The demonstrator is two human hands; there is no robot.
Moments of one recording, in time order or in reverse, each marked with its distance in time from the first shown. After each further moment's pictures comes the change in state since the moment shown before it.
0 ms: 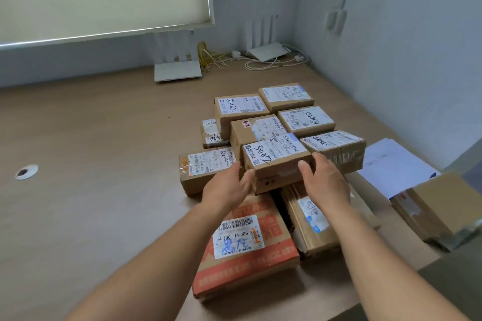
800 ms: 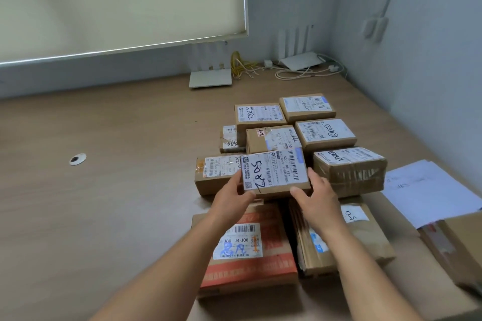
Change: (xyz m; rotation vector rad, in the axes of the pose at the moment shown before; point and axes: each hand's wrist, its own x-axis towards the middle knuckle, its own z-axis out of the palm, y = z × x) left_hand -0.024 0.007 0.017 -0.579 0.074 -0.140; right_hand -0.002 0.012 0.012 0.395 -0.229 -0.170
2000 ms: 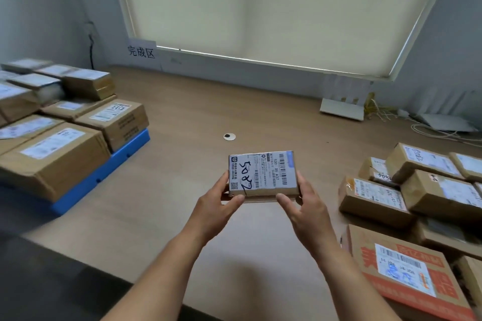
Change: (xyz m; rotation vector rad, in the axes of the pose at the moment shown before) left_hand -0.209 -0.172 -0.286 -0.095 0.495 0.068; right_hand -0.160 -0.209 0.250 0.005 -0.247 -0.585
